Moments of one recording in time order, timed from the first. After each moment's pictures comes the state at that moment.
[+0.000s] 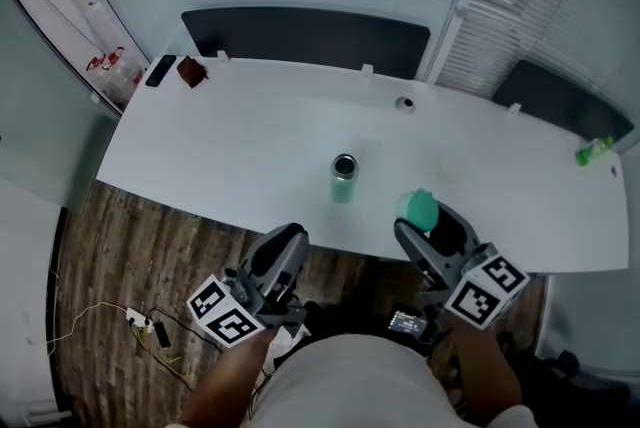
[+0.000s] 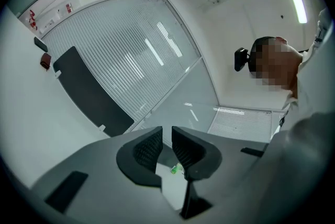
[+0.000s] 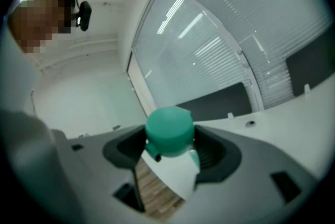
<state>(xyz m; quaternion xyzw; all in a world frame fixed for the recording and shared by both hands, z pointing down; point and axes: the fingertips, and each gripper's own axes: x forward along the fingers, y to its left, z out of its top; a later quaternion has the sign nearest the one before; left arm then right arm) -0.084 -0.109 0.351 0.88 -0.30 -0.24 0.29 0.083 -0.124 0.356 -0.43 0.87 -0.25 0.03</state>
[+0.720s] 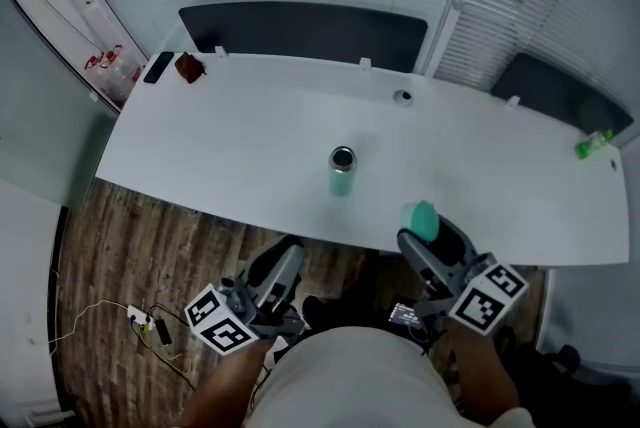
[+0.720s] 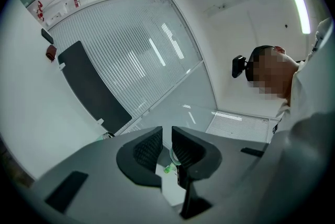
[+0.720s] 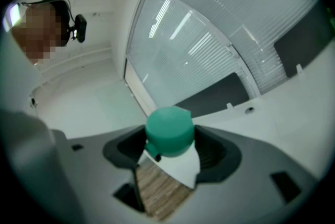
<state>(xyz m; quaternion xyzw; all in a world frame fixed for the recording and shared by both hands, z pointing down) -0.090 -0.083 0.354 0.87 -0.29 -0.25 0.32 0.088 -0.097 0.371 -0.42 0.85 -0.31 0.07</state>
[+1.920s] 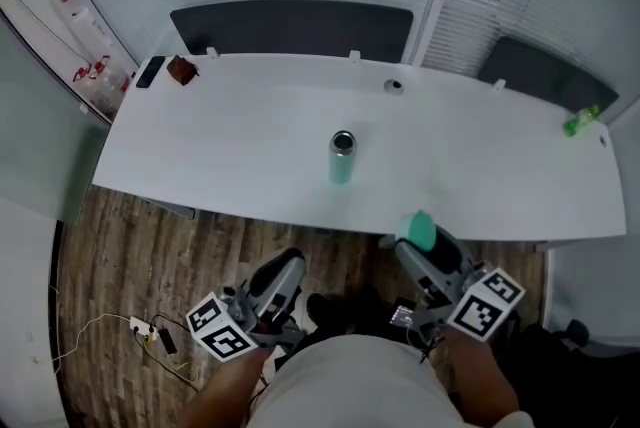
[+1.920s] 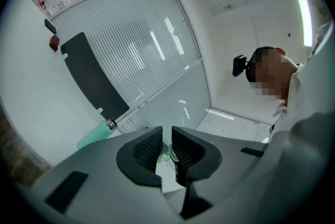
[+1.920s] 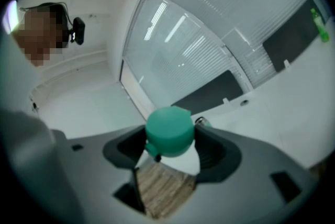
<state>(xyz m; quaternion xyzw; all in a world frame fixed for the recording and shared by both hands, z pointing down) -0.108 -0.033 0.370 0.87 -0.25 -0.23 0.35 0.067 -0.040 0.378 -0.45 0.83 -0.32 0.08</state>
